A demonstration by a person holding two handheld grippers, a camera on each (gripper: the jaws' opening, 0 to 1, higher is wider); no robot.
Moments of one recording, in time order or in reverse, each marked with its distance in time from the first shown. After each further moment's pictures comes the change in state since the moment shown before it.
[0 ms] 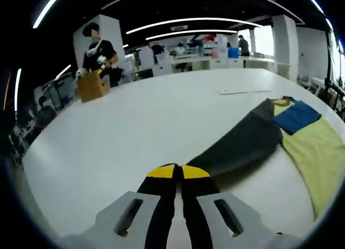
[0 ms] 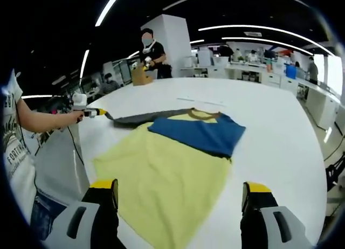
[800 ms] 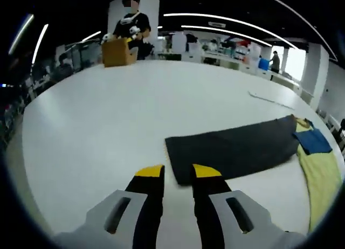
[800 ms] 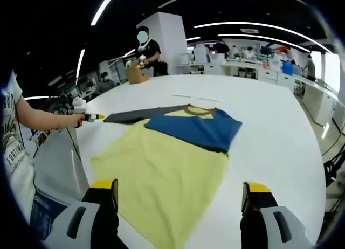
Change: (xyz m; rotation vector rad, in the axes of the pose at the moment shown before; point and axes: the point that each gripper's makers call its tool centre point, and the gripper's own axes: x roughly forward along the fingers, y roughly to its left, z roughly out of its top) left arm 0.013 0.023 -0.043 -0.250 0.076 0.094; right arm 0.000 -0.002 -0.006 0.016 0.023 -0.019
